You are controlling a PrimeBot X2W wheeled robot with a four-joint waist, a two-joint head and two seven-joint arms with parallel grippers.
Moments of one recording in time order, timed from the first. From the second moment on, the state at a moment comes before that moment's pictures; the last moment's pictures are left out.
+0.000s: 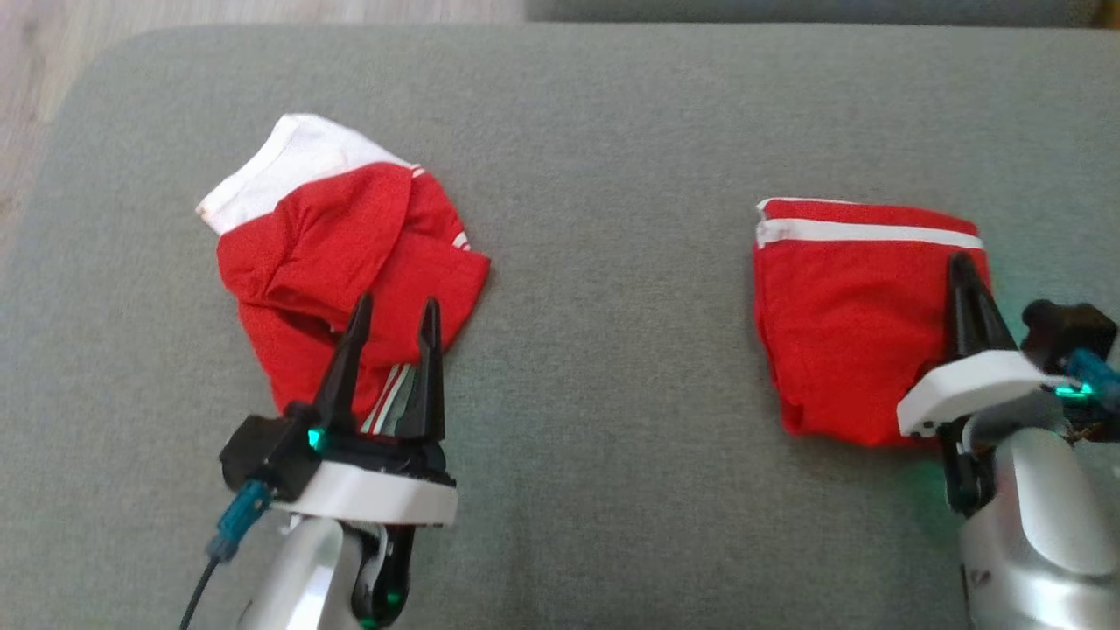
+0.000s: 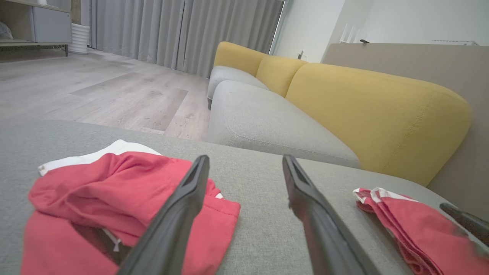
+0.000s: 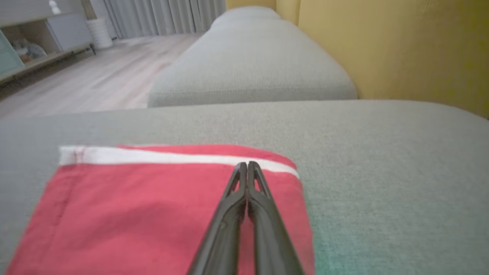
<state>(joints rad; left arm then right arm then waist) -0.19 0.05 -0.29 0.22 -0.37 -0.10 -0.25 -0.35 -0.05 -0.19 0.54 -0.02 0.13 -0.17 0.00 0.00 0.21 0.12</state>
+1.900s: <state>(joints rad) -0.12 0.05 -0.26 0.28 -0.35 -0.08 -0.25 -0.07 -0.05 -0.08 0.33 0.12 0.13 -0.22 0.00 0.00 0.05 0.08</state>
